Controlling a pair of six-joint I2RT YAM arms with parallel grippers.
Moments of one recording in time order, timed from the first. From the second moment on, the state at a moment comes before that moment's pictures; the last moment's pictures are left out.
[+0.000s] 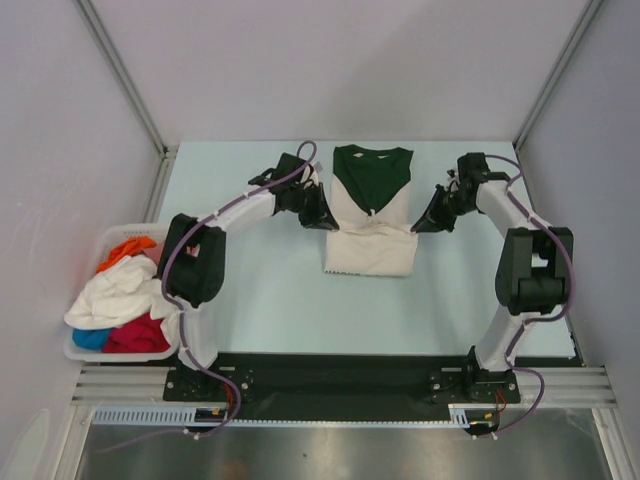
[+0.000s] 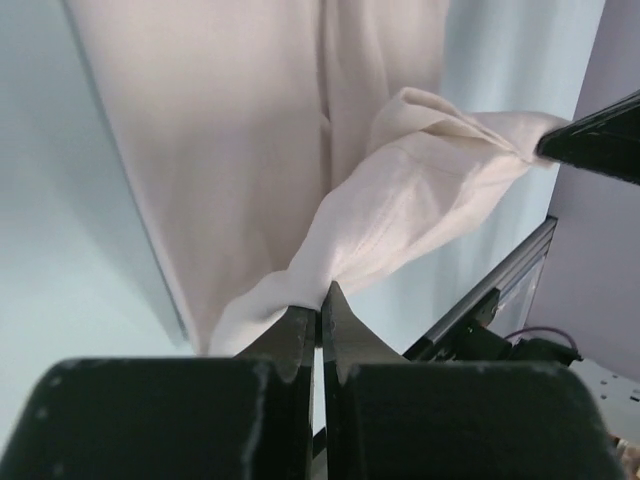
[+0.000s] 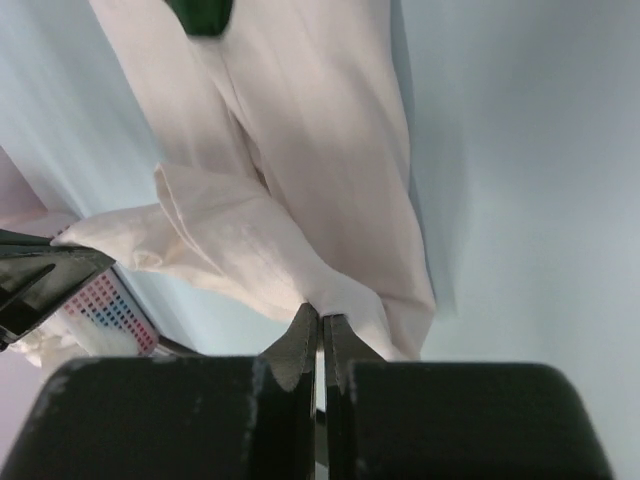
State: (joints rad) left arm -0.47 1.94 1.48 -0.46 0.53 -0.62; right arm 0.02 1.76 1.33 -0.78 -0.51 0.51
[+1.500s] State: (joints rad) left arm -0.36 2.31 1.83 -0.47 0.53 -0.74; right arm -0.02 2.31 1.95 -0.89 -0.59 0.45
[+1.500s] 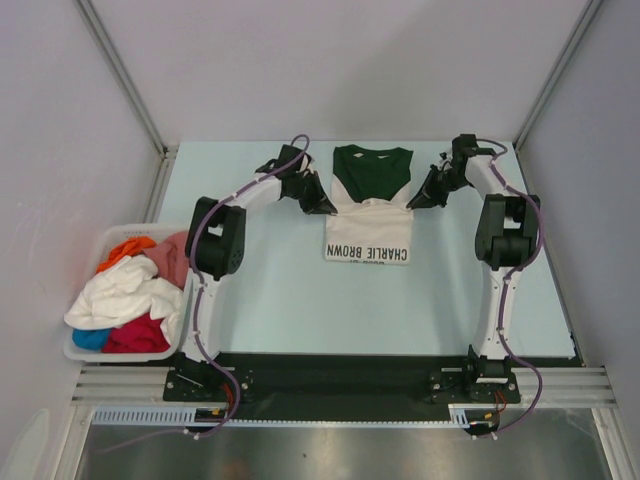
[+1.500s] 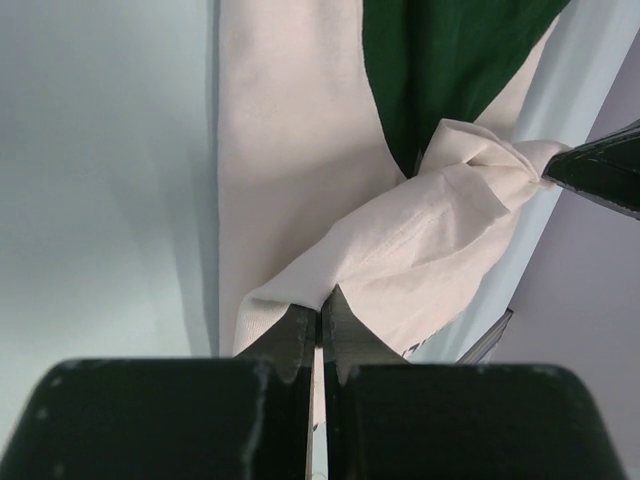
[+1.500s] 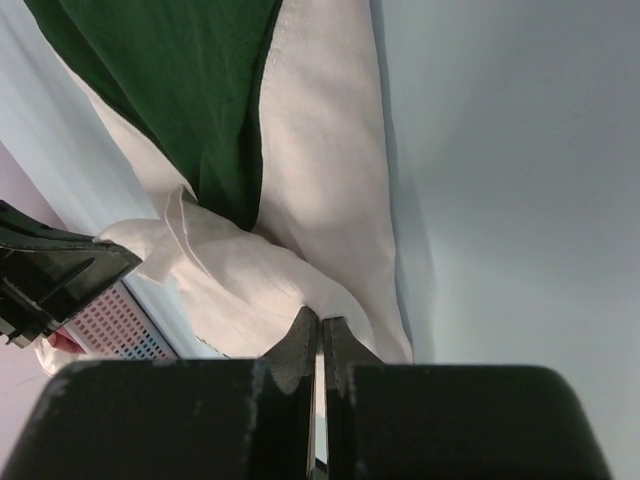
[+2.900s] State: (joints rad) left arm -0.48 2.29 1.79 -0.43 0.49 -0.68; right arm 0.16 2.18 1.73 -0.71 -0.45 0.49
